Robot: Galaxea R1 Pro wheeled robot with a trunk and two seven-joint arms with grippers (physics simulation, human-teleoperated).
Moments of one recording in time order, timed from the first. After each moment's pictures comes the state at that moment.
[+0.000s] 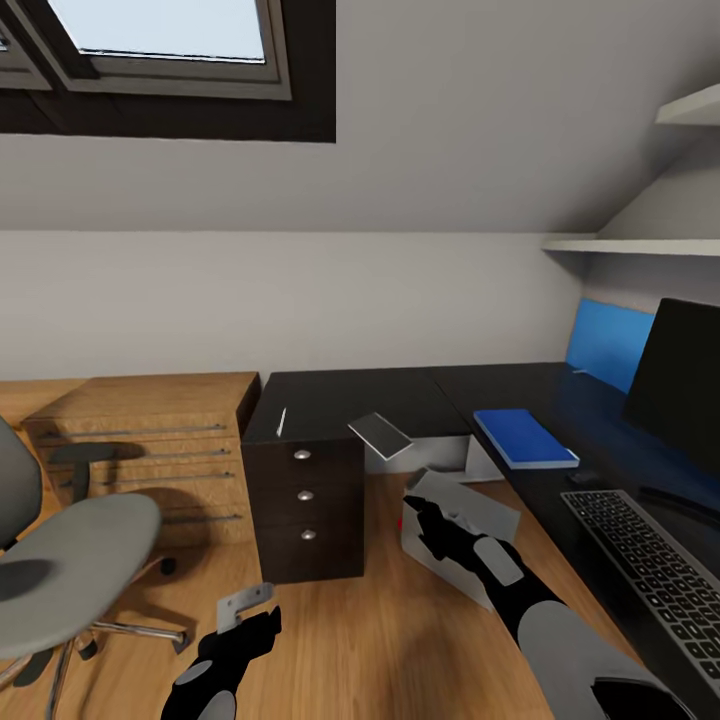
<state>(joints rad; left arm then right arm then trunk) -0.13 0.15 -0.49 -1.40 0.77 0.31 0.70 -0.74 0.05 -0.08 -0.40 -1.00 0.41 0.18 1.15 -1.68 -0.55</state>
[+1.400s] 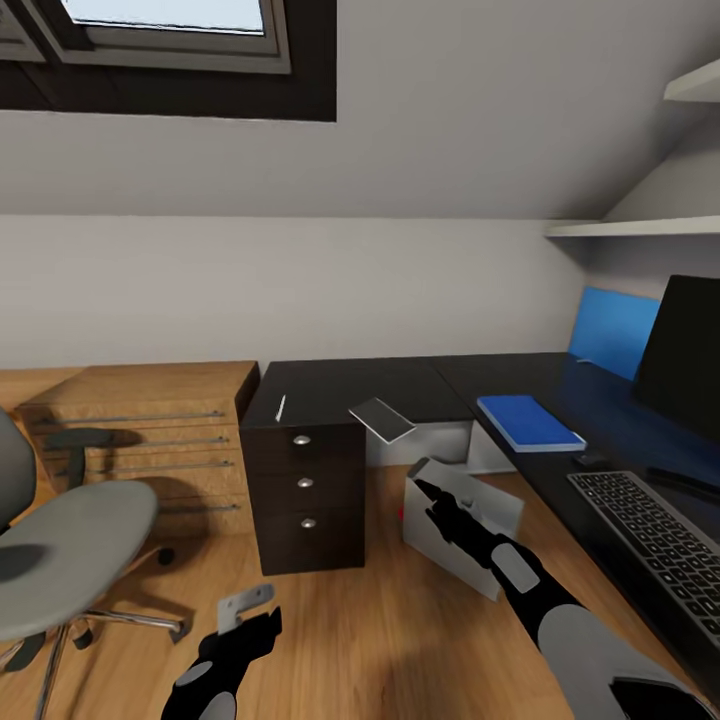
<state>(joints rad) -0.12 0.15 -0.49 -1.39 0.77 0.31 0.69 -0.74 -0.01 -0.08 -0.36 -0.89 0.34 0.58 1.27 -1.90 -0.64</state>
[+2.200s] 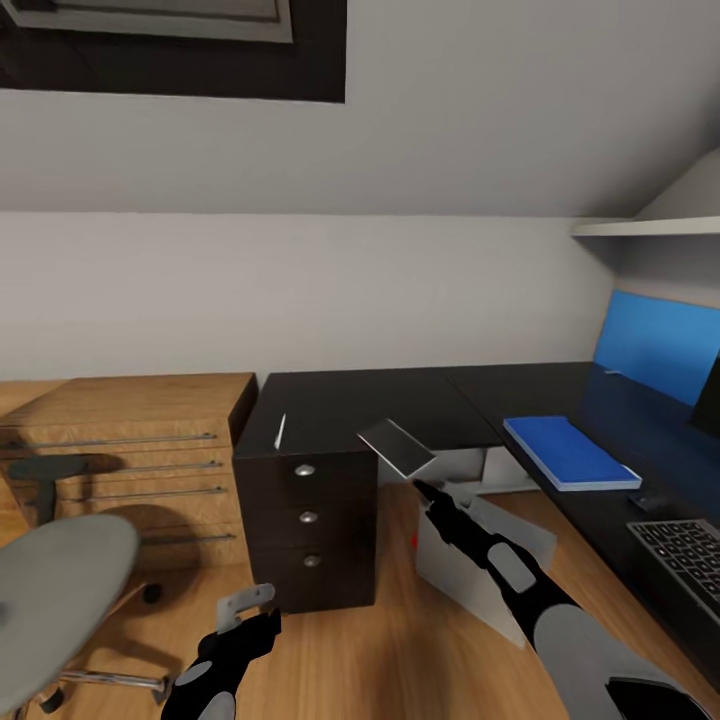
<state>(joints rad) -0.12 0.15 -0.49 -1.39 0.77 0.31 0.69 -0.74 0.00 -0.09 -0.37 -0.90 0.33 0.52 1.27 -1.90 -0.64</state>
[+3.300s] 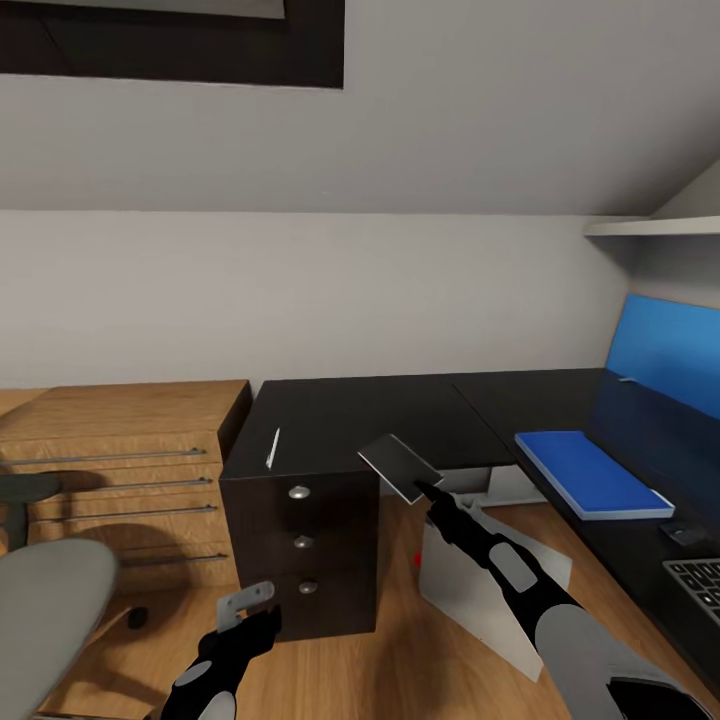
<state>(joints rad) -0.12 0.15 -0.49 -1.40 0.77 0.29 0.69 -0.74 0.00 -0.09 -0.37 -0.90 0.33 0.52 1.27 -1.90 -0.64</state>
